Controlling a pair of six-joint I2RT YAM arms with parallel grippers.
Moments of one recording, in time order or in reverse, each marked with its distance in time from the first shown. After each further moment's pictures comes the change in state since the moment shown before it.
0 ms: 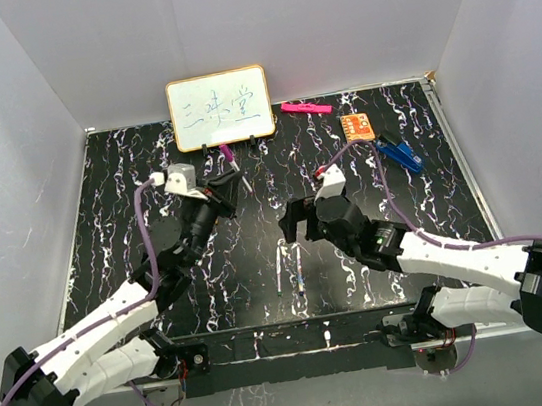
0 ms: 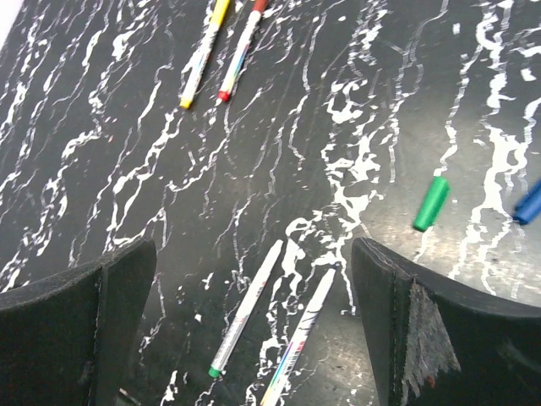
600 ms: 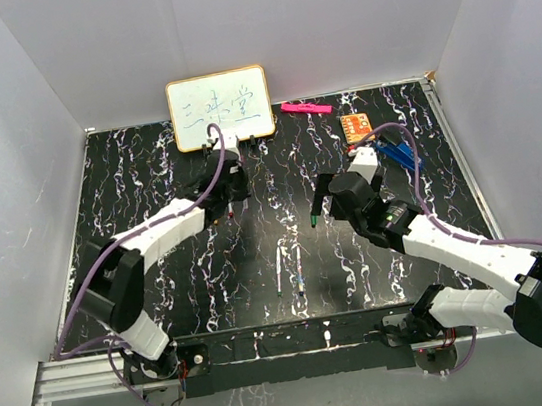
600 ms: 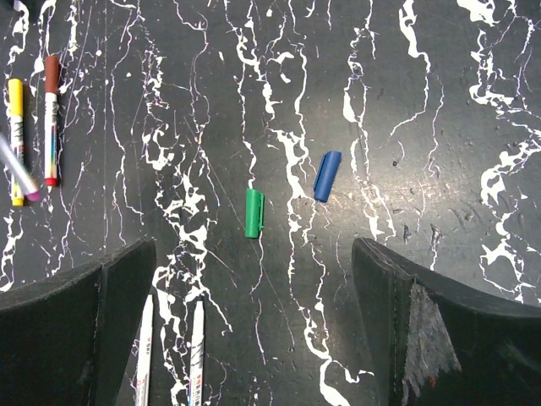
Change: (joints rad) left arm 0.219 0.678 0.429 -0.596 0.029 -0.058; right arm -0.215 -0.006 0.100 -0.306 0.139 0.101
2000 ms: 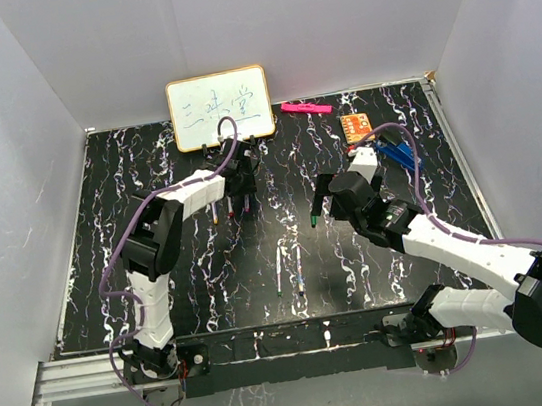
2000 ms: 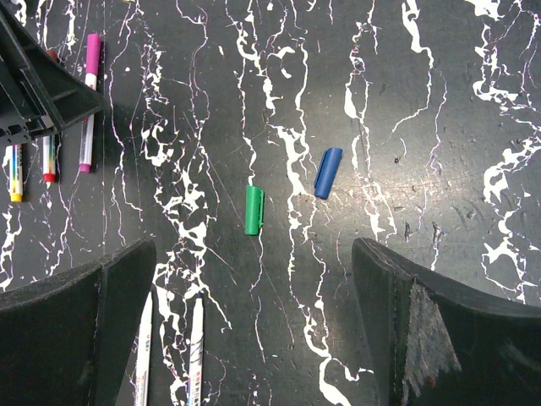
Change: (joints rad) left arm 0.078 0.475 0.361 -0.217 0.041 -0.096; right arm -0.012 0.004 -0.001 -0.007 -0.019 -0.001
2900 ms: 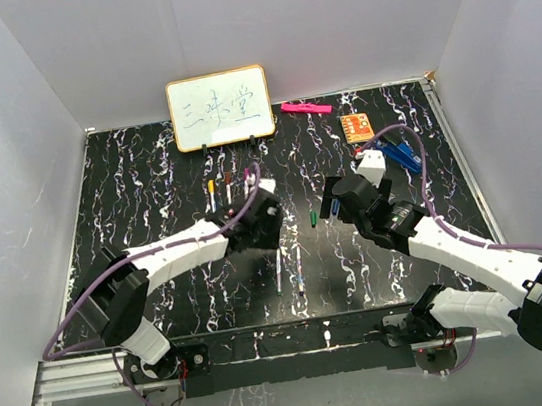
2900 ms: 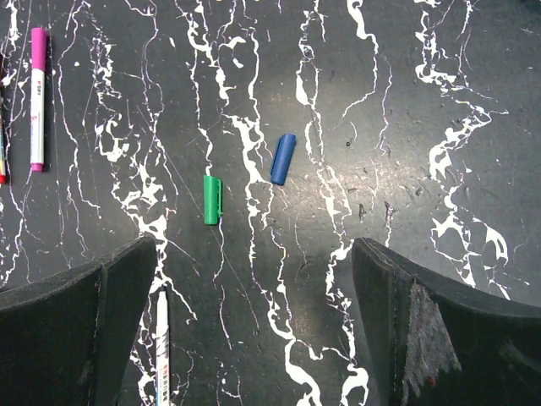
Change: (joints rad) left arm -0.324 -0.473 -0.383 -0.108 -0.006 -0.044; right arm -0.001 -0.041 -0.001 -0.105 0.063 0.015
